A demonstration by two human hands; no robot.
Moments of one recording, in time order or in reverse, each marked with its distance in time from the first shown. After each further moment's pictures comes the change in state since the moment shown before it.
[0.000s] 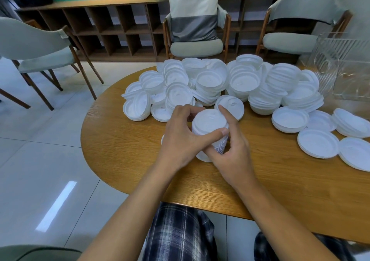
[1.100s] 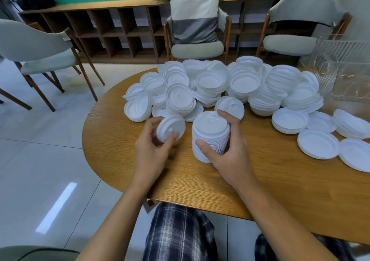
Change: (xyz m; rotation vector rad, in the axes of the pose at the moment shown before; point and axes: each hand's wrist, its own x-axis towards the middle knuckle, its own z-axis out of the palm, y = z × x) left_hand -0.024 -0.050 -0.036 -0.120 0.198 -0.033; right_hand -0.001 -0.004 -0.001 0.002 -0.028 0.055
